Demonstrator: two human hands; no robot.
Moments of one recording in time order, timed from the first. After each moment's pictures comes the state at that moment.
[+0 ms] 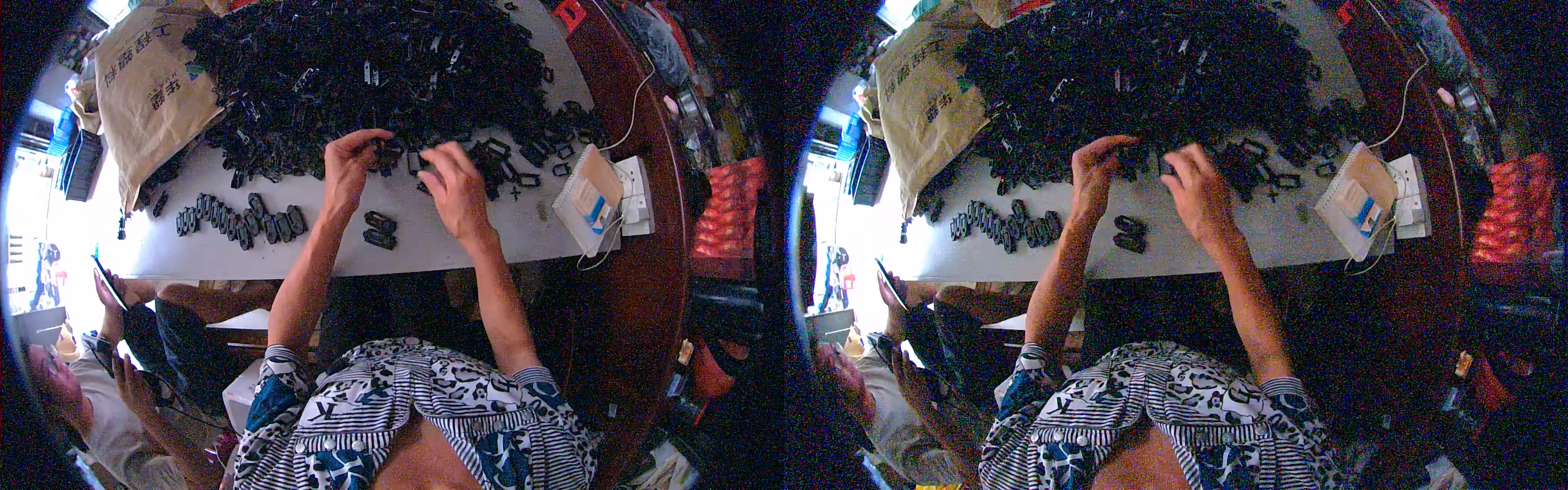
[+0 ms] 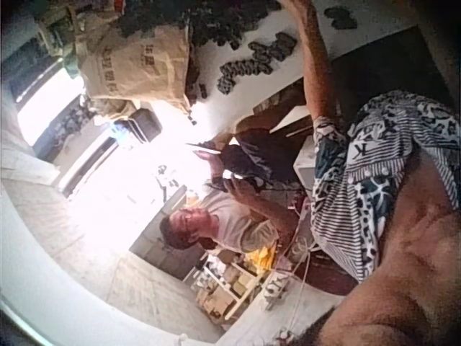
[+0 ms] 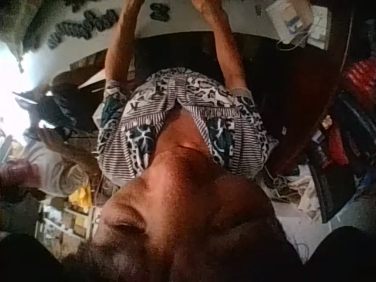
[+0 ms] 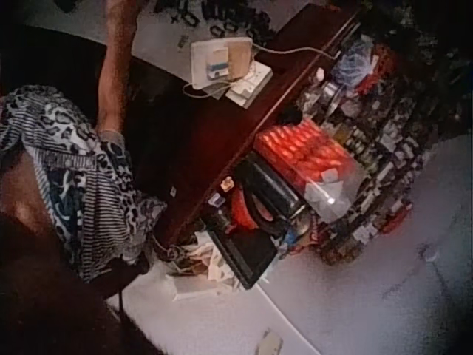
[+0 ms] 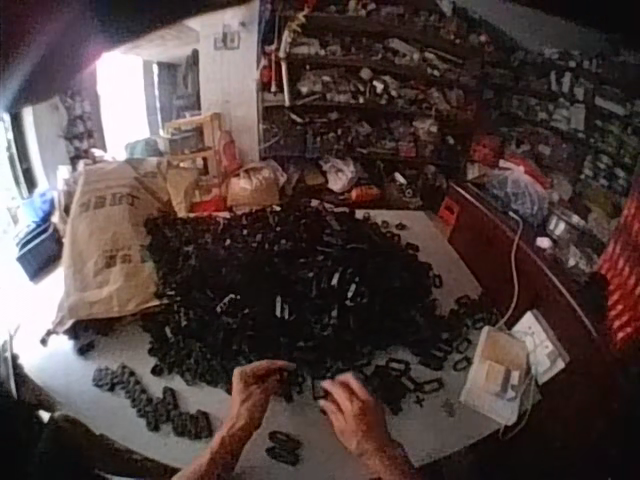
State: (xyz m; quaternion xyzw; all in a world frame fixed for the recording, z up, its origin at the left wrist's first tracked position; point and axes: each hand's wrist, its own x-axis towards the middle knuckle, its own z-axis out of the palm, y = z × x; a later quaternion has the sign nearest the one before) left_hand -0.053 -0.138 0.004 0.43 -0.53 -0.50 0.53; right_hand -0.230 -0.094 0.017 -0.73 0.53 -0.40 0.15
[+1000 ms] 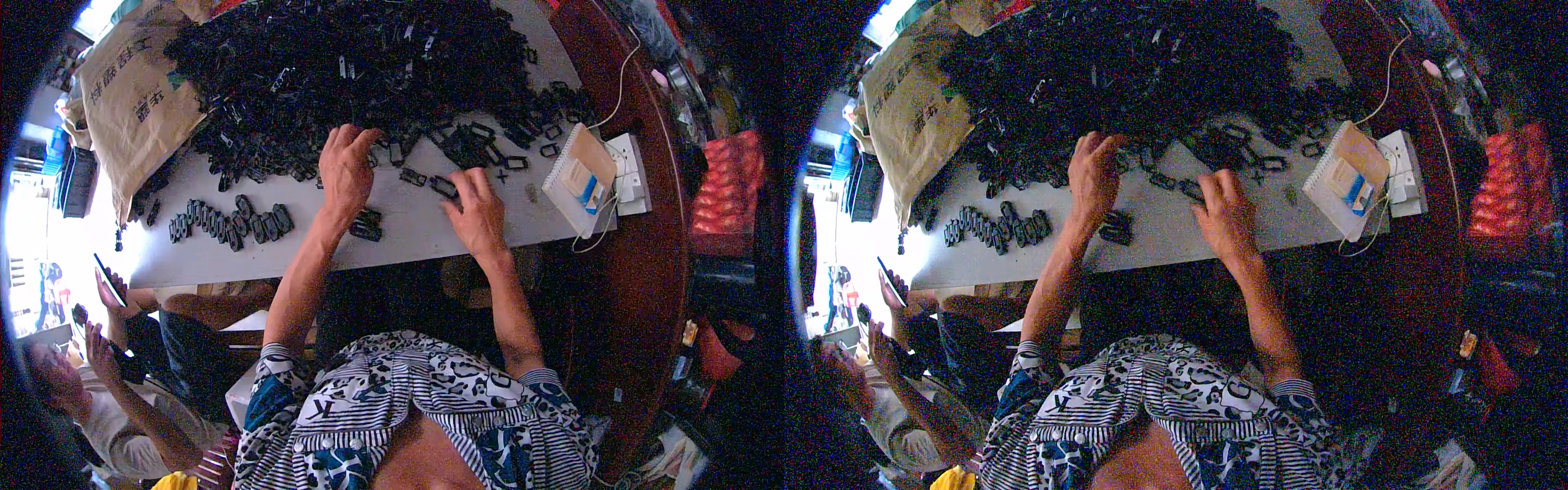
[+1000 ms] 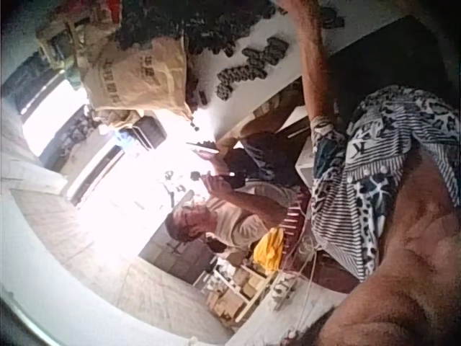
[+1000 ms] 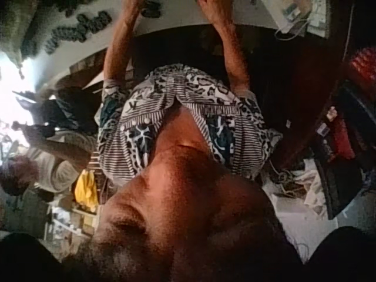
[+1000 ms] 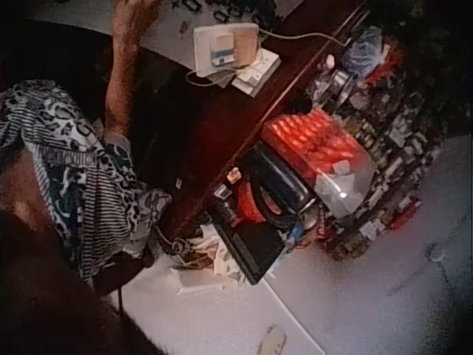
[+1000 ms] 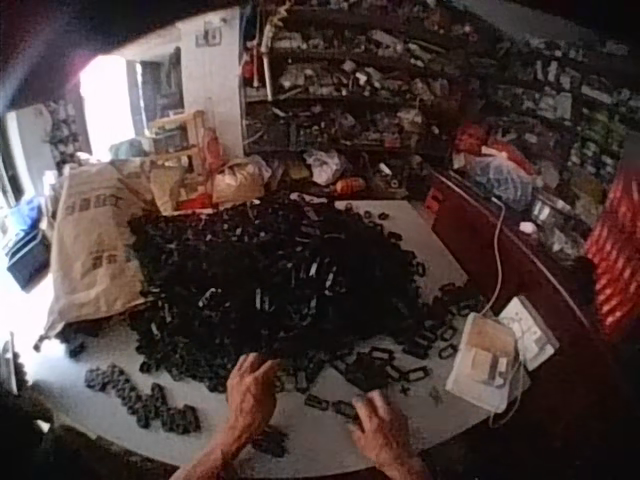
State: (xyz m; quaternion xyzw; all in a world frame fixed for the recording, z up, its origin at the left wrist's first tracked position) left_hand -0.067 -0.136 -0.008 0.50 -0.77 -0.03 0.39; right_hand -0.274 -0.044 -0.012 -0.70 0.64 -0.29 0.09
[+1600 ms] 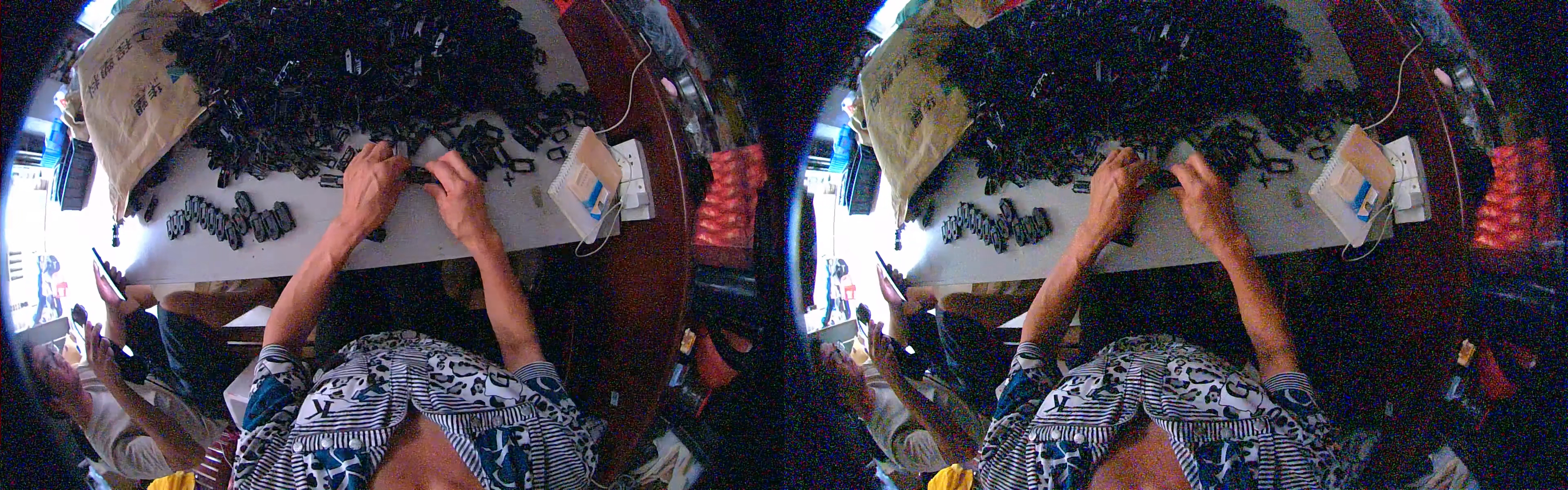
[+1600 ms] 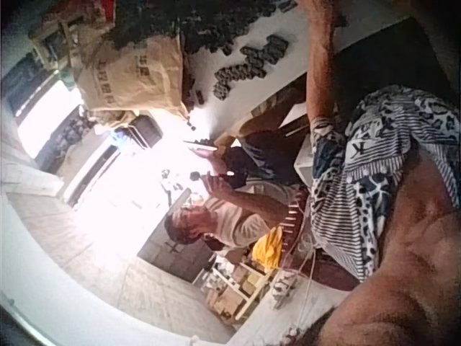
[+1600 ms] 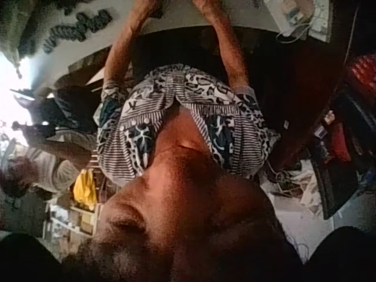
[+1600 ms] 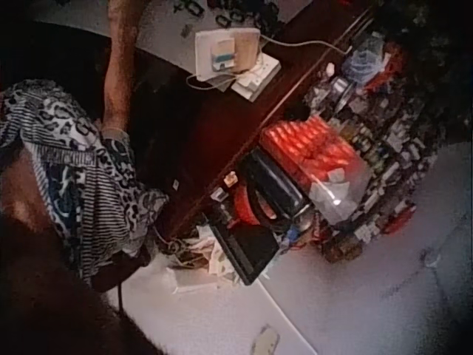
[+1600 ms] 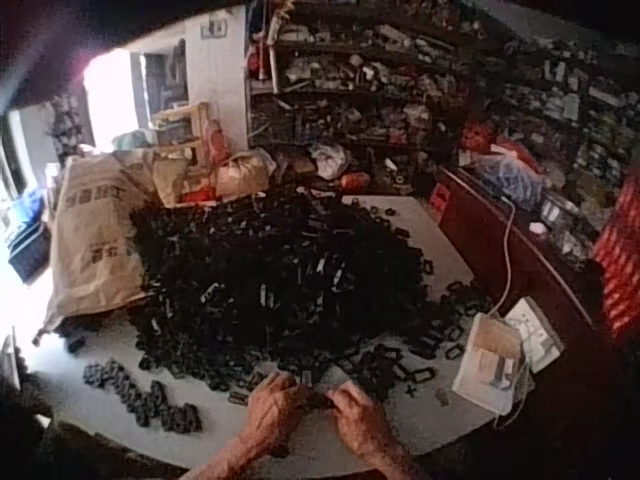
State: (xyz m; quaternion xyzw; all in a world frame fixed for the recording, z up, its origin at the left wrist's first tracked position) left_hand -0.080 -0.113 -0.005 0.46 -0.83 -0.12 0.28; right_hand -0.254 -0.076 -0.012 -0.74 0.55 -0.35 0.14
